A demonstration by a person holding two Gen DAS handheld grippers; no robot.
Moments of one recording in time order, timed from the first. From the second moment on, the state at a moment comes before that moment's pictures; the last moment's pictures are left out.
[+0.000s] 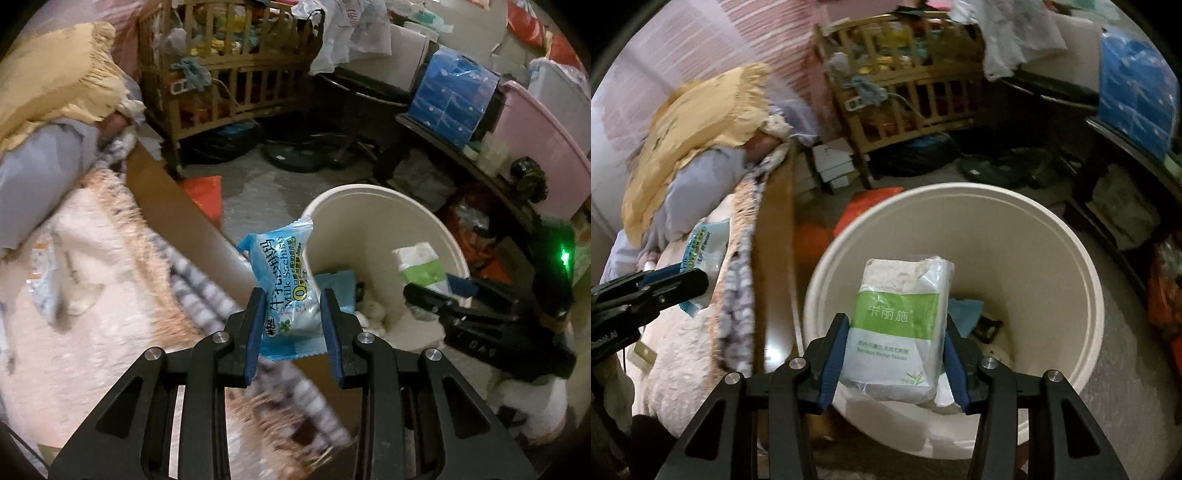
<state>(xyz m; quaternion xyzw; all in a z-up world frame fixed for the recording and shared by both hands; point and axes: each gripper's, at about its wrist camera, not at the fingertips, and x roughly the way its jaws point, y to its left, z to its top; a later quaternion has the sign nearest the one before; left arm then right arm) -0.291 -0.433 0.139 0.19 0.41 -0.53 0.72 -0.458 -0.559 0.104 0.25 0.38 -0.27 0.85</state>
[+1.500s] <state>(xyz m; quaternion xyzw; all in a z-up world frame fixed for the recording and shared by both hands) -0.296 -0.466 0.118 0.16 0.42 -0.55 0.71 -0.481 -0.590 0.076 0.29 0.38 -0.31 0.82</state>
